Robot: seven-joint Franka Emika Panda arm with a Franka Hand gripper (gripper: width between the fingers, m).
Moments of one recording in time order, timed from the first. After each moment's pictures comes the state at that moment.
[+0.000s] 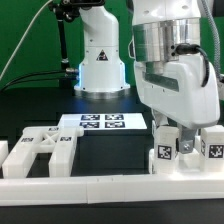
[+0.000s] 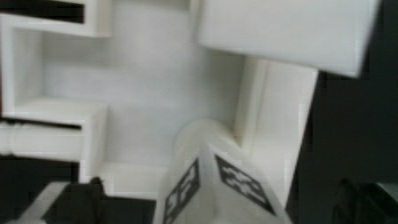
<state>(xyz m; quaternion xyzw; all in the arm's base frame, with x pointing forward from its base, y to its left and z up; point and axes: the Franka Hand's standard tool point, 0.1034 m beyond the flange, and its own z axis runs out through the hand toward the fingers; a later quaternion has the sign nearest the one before) 0.645 0.060 0.067 -0.79 0.60 -0.01 0.06</state>
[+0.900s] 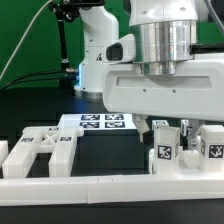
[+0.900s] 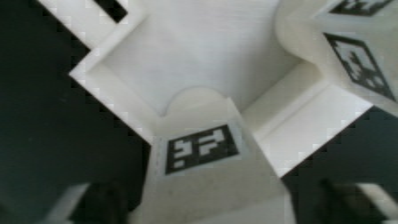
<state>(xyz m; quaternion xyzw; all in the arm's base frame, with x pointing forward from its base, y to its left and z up) 0.648 0.052 0.065 -0.93 0.36 -0.04 0.04</state>
